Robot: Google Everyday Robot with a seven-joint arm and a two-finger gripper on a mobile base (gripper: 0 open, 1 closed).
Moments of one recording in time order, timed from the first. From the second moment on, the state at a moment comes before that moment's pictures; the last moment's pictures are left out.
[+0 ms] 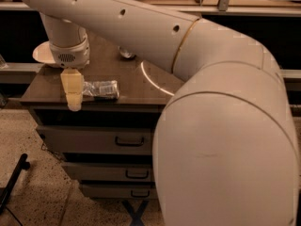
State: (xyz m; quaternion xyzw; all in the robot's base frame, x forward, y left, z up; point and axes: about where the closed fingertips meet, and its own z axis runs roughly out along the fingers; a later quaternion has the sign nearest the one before) arm 0.576 0.185 0.850 -0.73 0.68 0.00 0.06
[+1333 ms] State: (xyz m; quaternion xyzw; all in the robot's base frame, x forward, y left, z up) arm 0.588 0.192 0.856 -0.73 0.68 0.02 0.07
